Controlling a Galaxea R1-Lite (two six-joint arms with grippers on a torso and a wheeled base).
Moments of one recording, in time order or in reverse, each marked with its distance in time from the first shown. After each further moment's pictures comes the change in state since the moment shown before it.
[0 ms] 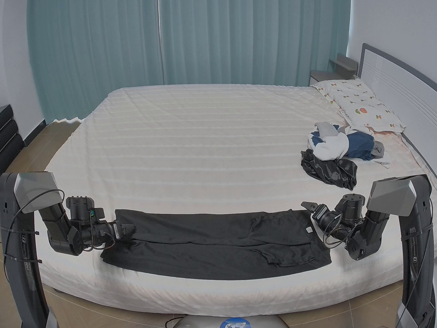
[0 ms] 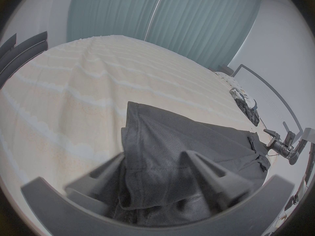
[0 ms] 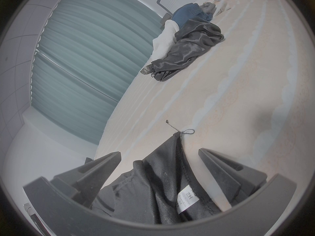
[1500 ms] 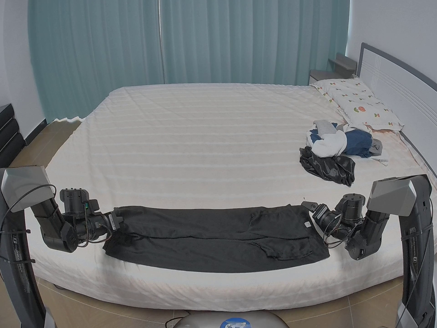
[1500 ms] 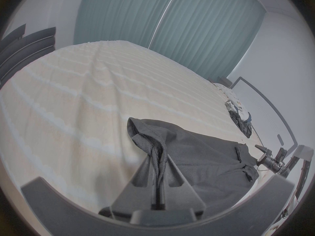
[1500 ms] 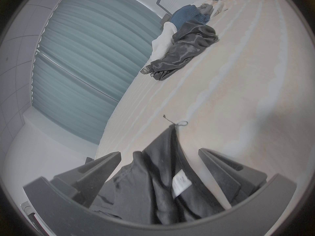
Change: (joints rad) left arm -0.003 -0.104 0.044 -0.012 0.005 -0.105; right arm -0.001 0.000 -0.002 -0.002 0.001 0.002
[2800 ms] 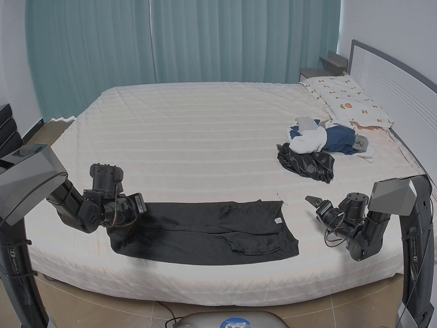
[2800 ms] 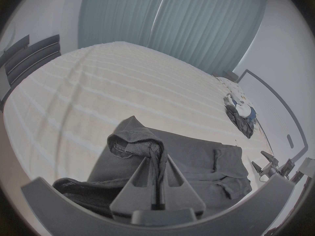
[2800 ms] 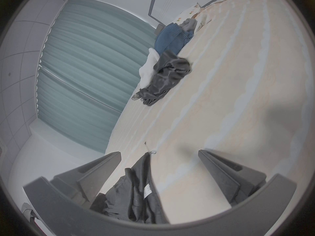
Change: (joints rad) left arm -0.258 -0.122 -0.224 0.383 0.317 -0.137; right arm -0.013 0.003 0.019 -0.096 -0.008 0.074
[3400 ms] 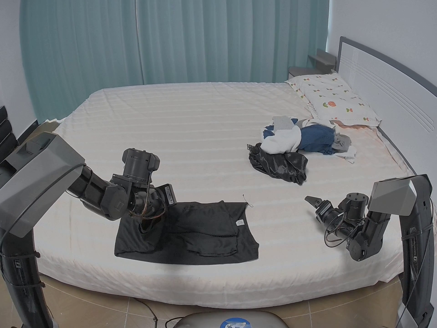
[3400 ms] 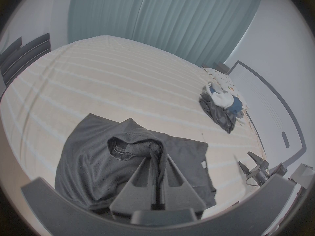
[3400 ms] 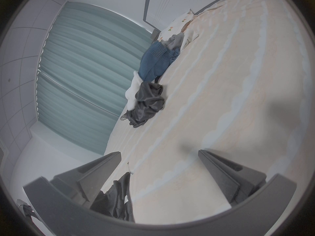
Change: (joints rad) left arm -0.179 0.000 -0.231 0.279 0.081 -0.114; right arm 0.002 -0.001 0.002 0.001 0.000 -0.001
